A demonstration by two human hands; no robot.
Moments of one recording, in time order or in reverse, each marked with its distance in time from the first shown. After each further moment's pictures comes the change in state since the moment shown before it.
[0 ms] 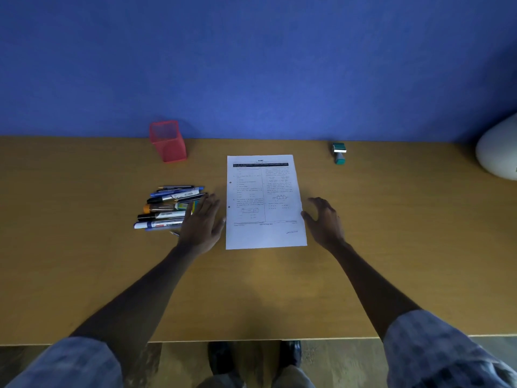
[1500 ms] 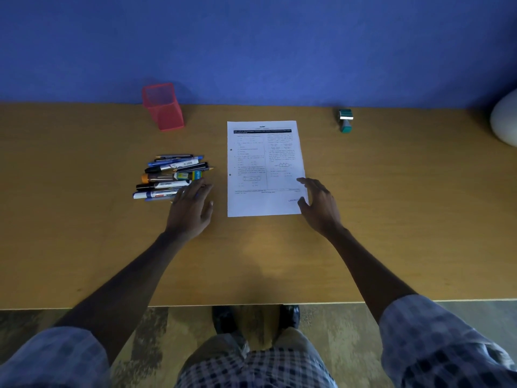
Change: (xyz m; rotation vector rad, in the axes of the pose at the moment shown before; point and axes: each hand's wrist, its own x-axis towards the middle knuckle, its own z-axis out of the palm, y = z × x) left_hand -0.039 -0.016 -0.001 -0.004 0.020 -0.025; right_hand -0.039 -0.018 0.009 -0.013 -0.022 -0.152
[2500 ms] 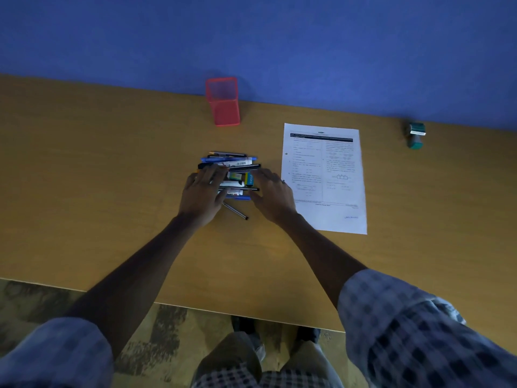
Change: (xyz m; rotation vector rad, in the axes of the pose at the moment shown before) left_hand 0.010 -0.082 -0.033 0.077 0.034 -0.077; right_hand 0.068 -0.173 0.127 -0.092 -0.194 -0.248
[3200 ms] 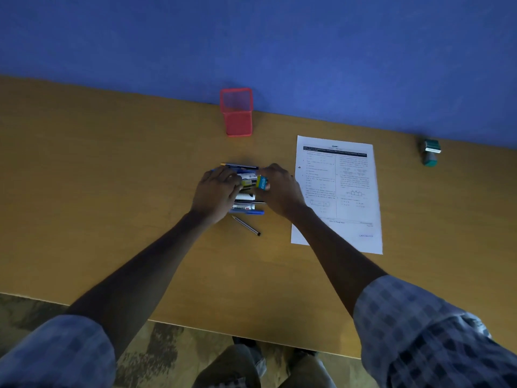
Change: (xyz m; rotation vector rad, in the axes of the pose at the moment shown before) left_hand 0.036 -0.013 -0.004 -0.041 0.179 0.127; right_hand 0.050 -0.011 -0.011 0.113 -0.032 0.027
